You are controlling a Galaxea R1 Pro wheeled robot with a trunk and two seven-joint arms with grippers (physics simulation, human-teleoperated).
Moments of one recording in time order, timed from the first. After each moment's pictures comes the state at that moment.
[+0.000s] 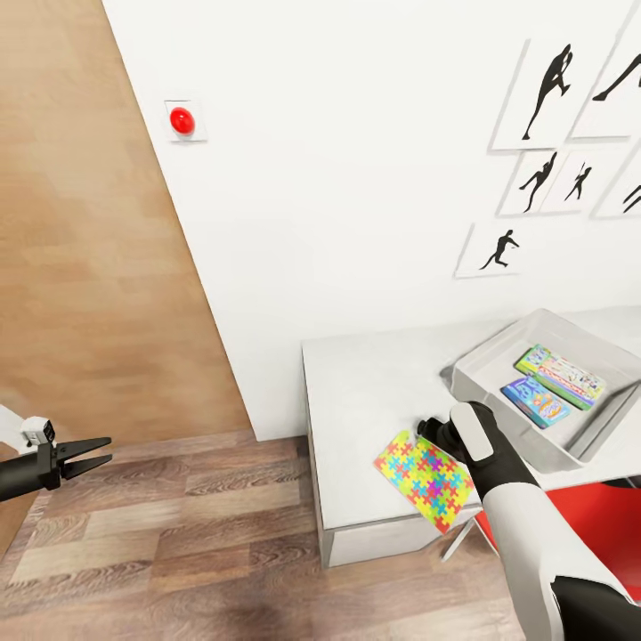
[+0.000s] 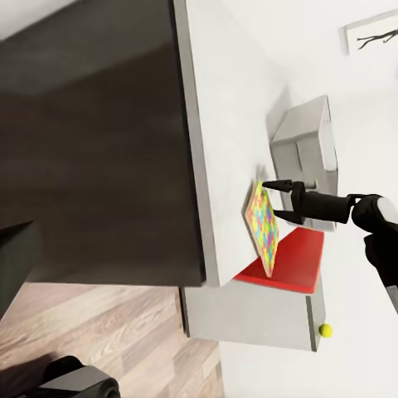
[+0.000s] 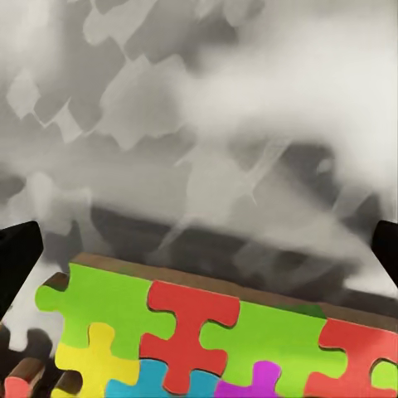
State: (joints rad) left arm -0.55 0.59 0.42 -0.85 0.07 0.97 -1.57; right arm -0.85 -0.02 -0.14 -0.79 -0.74 0.78 -0.68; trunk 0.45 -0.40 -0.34
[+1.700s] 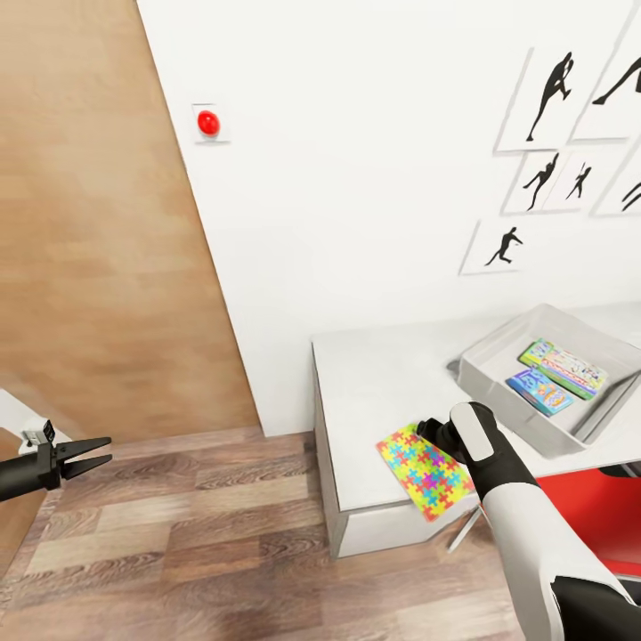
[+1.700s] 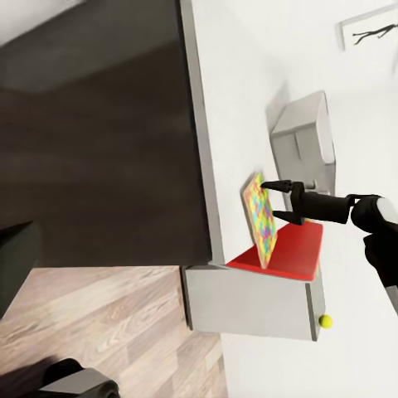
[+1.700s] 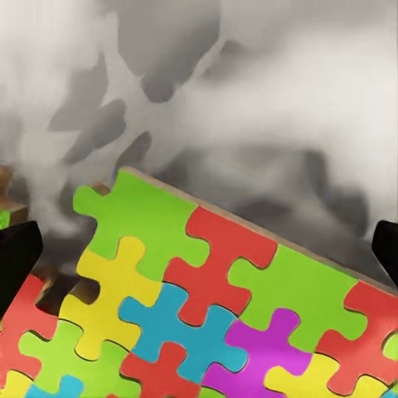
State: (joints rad) left arm -0.55 0.59 0.42 -0.85 0.07 0.97 -1.57; right arm -0.85 -0.02 -0.14 -0.79 -0.75 0.78 -0.68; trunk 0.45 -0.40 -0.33
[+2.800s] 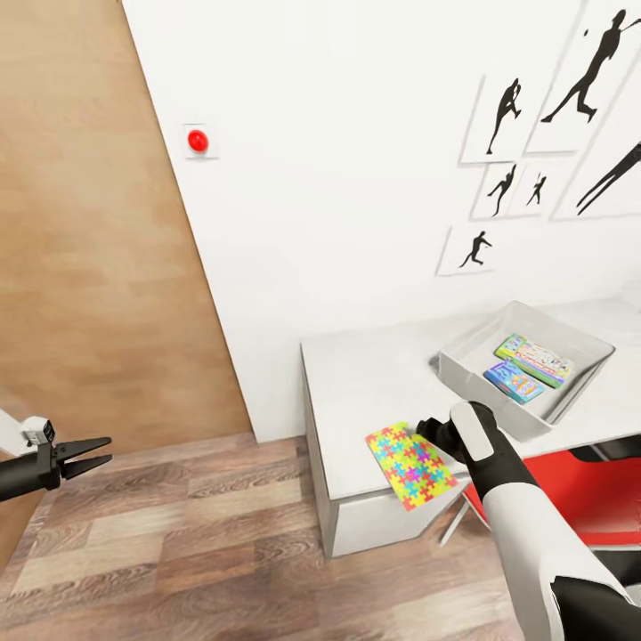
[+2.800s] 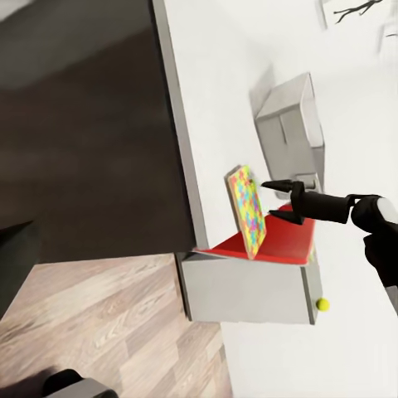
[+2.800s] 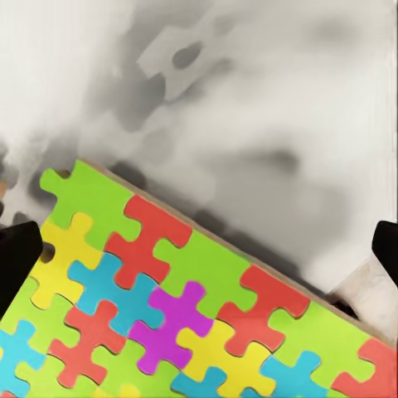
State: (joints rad) left arm -0.55 0.59 0.42 -0.85 0.07 0.97 -1.57; right arm -0.85 -0.02 -0.14 -0.79 -0.75 0.78 -0.68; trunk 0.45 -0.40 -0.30
